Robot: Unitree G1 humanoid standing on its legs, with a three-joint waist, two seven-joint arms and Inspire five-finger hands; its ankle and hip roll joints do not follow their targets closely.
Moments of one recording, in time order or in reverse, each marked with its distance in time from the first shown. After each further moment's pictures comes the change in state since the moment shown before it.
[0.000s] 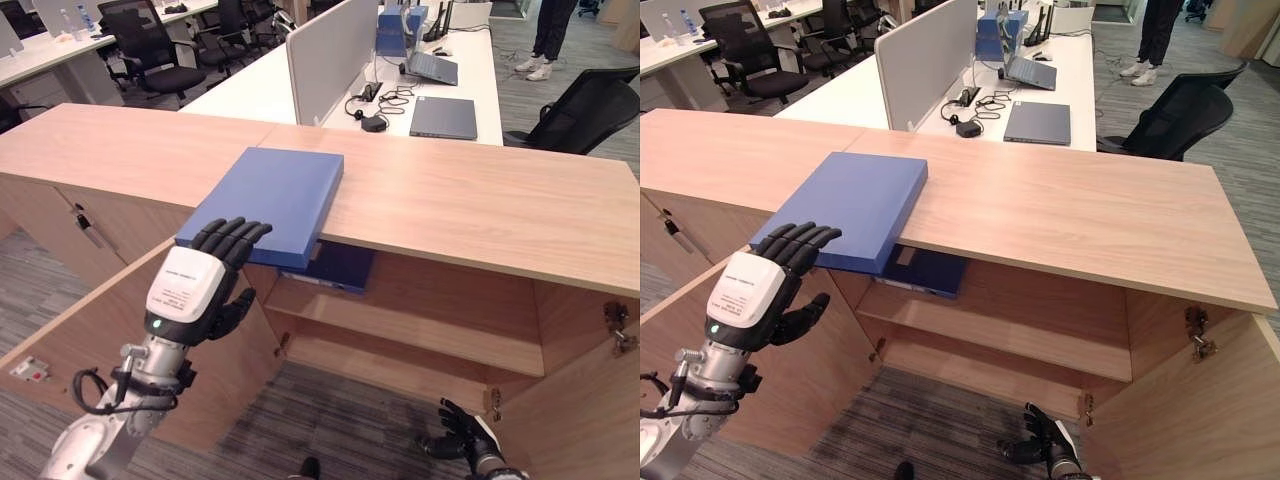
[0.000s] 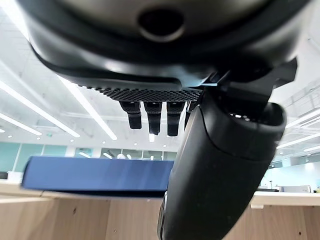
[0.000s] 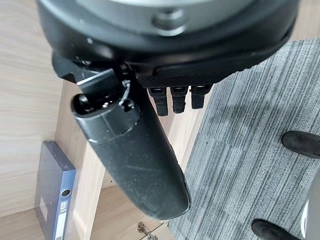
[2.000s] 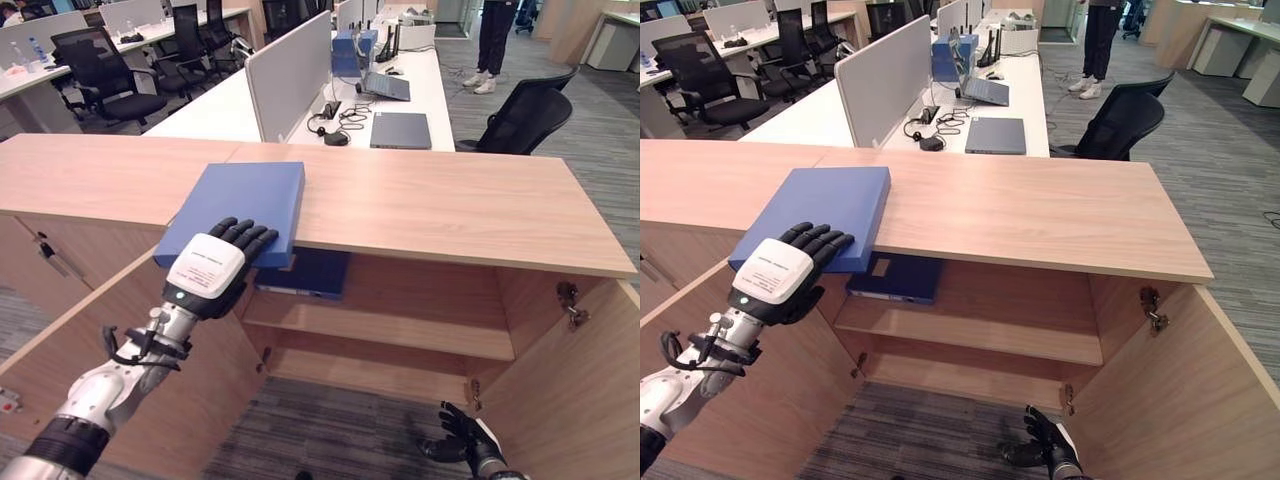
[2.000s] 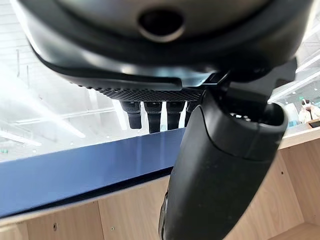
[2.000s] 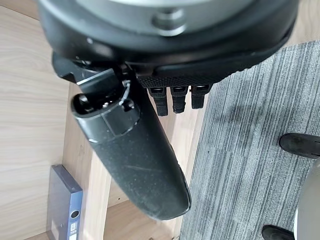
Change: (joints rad) left arm -0.311 0.114 -0.253 0.308 0.157 0.091 -0.018; right arm 0.005 -0.008 0.005 0.005 0.022 -0.002 0.018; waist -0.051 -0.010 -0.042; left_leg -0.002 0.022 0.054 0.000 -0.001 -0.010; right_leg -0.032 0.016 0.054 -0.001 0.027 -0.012
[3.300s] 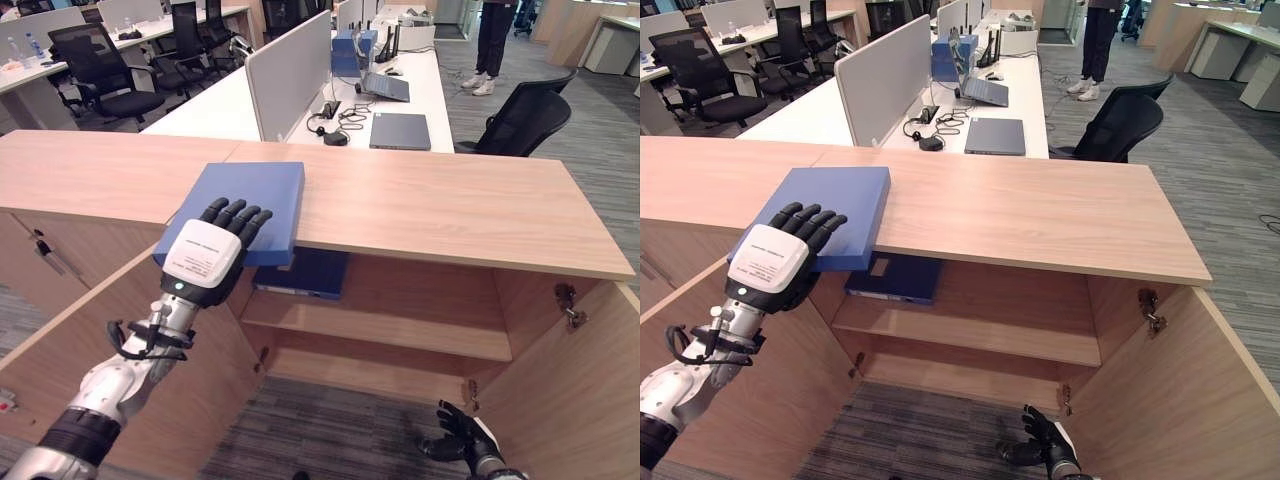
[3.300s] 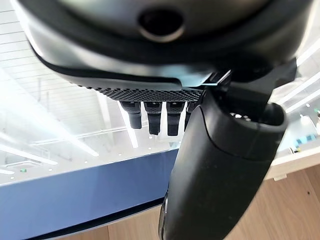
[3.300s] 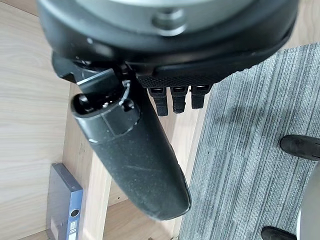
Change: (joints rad) left arm -0.026 -0.051 0.000 0.004 -0.002 0.091 0.086; right arm -0.008 0.000 0.008 0.000 0.000 0.006 0.003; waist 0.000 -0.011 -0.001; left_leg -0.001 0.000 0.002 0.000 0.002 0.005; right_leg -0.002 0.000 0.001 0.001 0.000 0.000
